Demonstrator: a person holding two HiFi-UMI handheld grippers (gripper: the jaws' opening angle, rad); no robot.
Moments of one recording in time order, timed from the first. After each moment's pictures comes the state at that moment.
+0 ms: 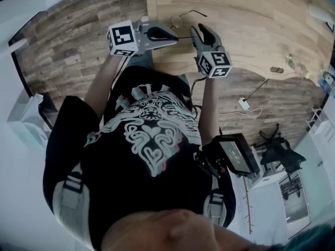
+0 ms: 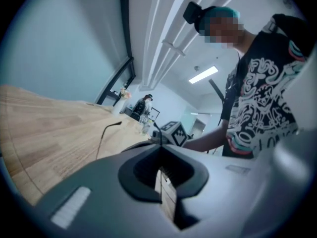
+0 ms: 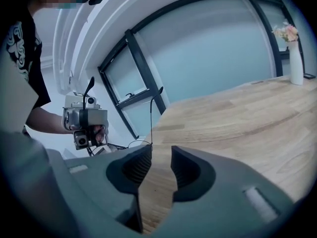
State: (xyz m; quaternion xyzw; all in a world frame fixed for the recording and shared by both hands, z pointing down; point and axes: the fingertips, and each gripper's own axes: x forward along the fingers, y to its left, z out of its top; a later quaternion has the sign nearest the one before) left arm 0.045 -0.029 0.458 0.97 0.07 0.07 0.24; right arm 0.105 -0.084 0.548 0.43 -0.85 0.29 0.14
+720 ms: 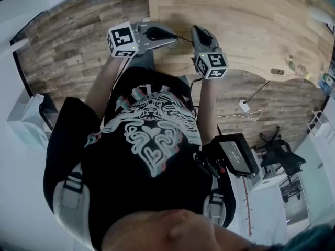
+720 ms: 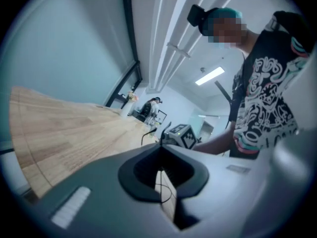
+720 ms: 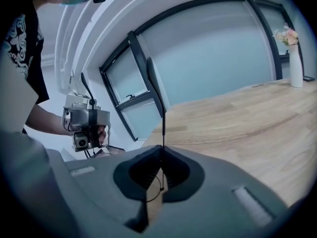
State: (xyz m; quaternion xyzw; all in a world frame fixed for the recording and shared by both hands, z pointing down) left arm 0.038 -0.038 0.465 0.97 0.03 0.07 0.24; right arm 0.095 -0.085 0.545 0.43 -0.85 0.27 0.13
